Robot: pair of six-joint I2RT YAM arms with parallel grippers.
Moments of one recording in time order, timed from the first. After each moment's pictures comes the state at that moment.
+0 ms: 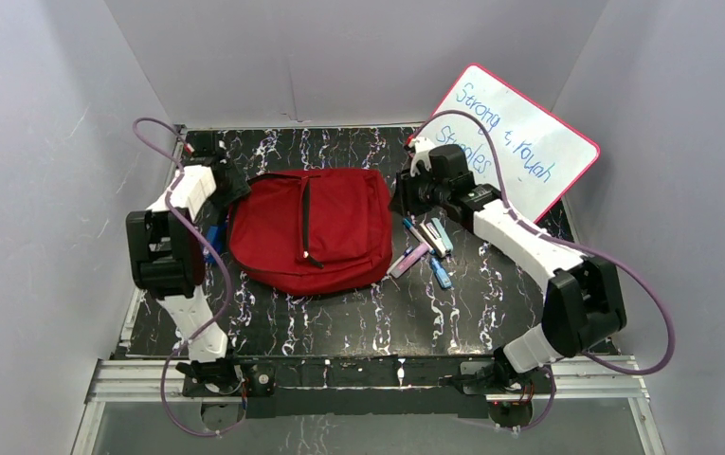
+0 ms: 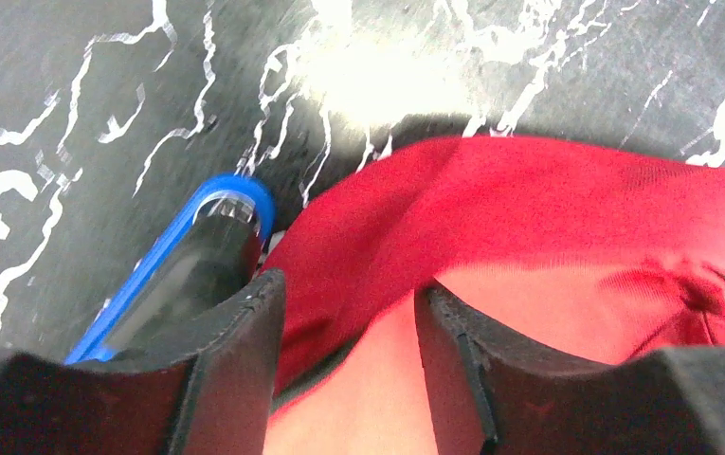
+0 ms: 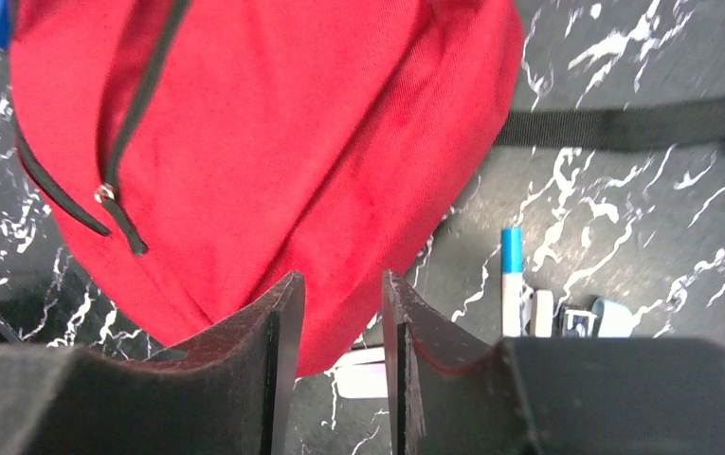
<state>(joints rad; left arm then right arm) 0.06 1.90 1.43 -0.58 -0.08 -0.46 0.51 1.50 1.13 -0.27 -0.30 0.18</state>
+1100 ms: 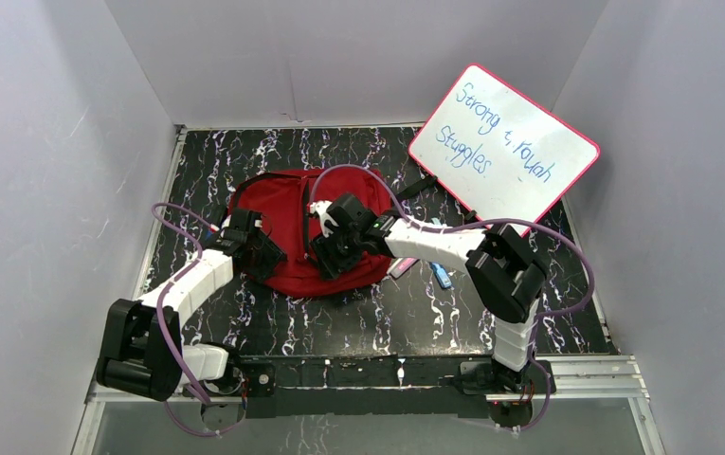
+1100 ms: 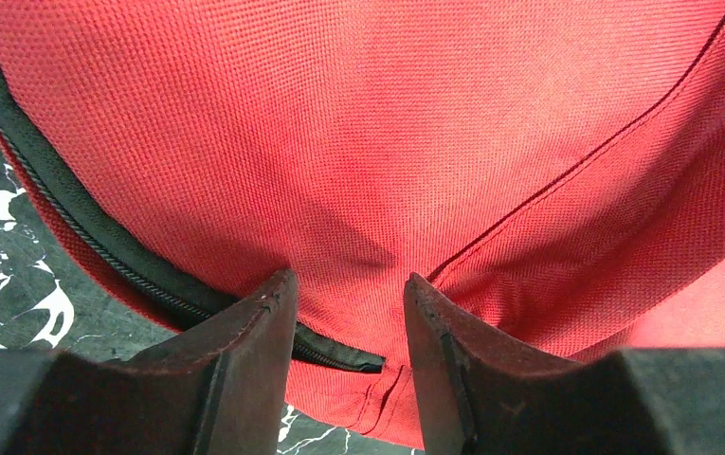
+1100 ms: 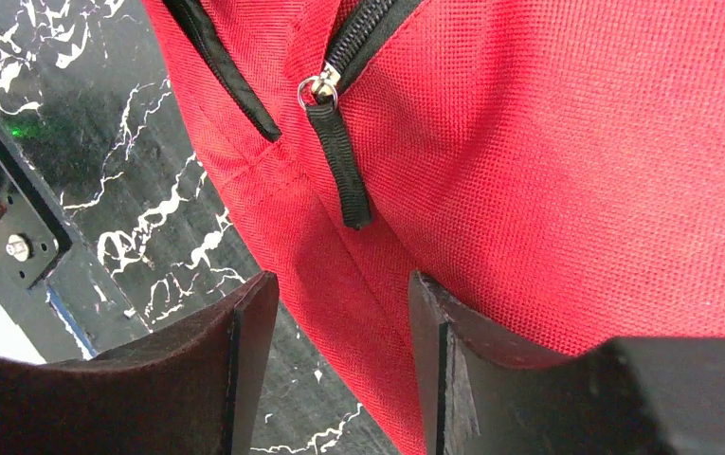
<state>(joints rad) -0.24 1.26 0.66 -0.47 -0.04 -1.01 0.96 1.86 1.32 -0.35 -0.29 0.22</state>
